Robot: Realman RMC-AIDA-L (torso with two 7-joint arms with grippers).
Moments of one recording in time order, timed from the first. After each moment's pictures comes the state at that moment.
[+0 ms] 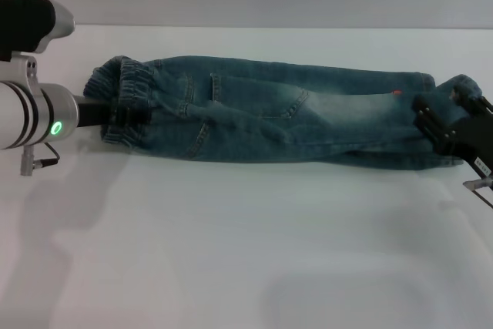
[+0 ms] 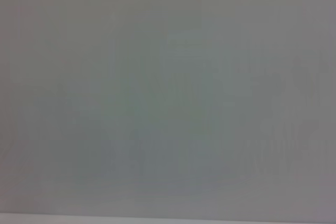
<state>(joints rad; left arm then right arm) -0.36 -2.06 -1.56 -1.26 2.70 -0.77 0.13 0.05 2.07 1.34 0.78 -0.15 0.77 -2.65</state>
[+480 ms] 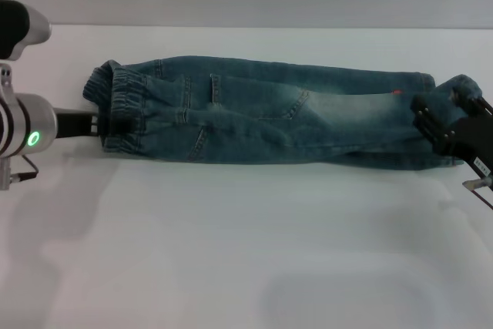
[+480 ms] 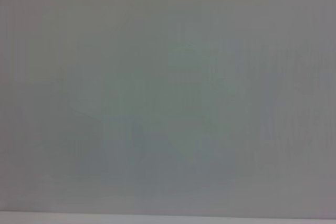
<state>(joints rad) -0.28 -2.06 -1.57 -1.40 2.74 -0.88 0.09 0.05 2.07 1.34 0.78 -0.16 0.75 -2.64</state>
